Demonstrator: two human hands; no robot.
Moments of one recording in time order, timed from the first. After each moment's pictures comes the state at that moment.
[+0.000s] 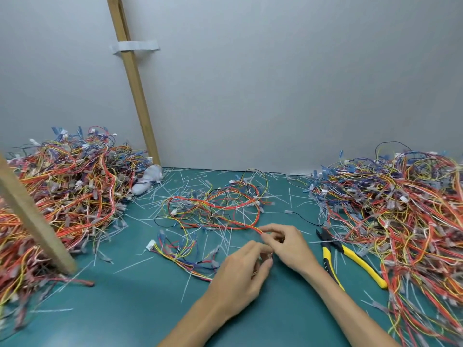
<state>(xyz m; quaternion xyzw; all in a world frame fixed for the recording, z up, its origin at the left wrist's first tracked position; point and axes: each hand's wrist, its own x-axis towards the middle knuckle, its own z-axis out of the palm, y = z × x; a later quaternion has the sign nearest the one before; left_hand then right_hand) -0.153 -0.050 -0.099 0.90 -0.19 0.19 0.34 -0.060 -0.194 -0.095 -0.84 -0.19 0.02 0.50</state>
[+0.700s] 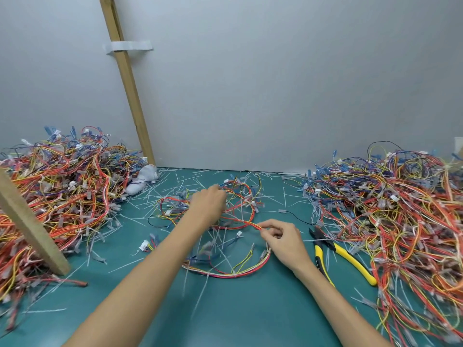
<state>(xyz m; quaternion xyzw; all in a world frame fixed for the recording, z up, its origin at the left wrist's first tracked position) -0.037 0.008 -0.031 1.00 0.00 0.07 -0.04 -0.060 -0.197 -0.096 -0.82 -0.14 -0.02 0.55</state>
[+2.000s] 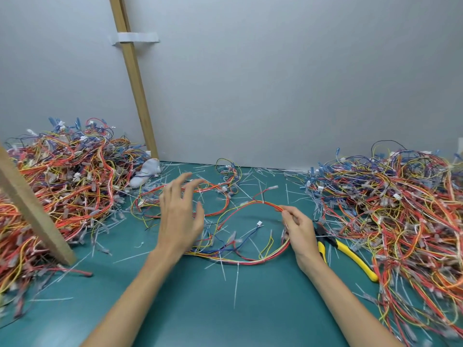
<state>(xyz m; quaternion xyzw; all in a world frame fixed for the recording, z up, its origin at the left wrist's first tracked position) -0.113 0.046 -0.061 0.90 0.01 0.39 0.19 -0.051 -0.203 -0.096 -0.72 -0.04 -0.06 0.69</state>
